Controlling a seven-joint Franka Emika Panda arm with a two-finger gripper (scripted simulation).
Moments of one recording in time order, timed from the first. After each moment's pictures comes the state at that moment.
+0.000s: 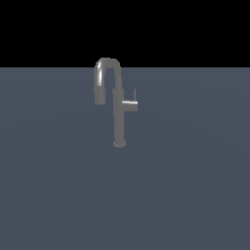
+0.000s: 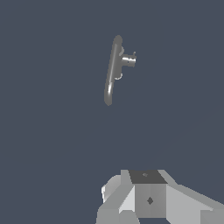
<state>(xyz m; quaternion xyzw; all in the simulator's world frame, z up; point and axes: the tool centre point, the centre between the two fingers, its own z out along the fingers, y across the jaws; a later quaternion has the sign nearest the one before) -0.248 0.008 0.504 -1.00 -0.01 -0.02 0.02</state>
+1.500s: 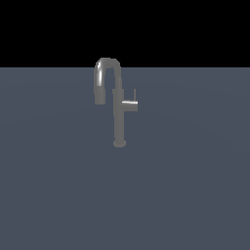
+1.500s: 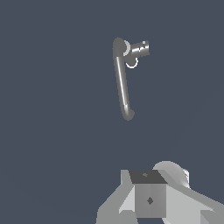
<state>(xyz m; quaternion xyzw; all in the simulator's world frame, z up) -0.149 0.005 0.481 -0.97 0.14 0.10 0.16</state>
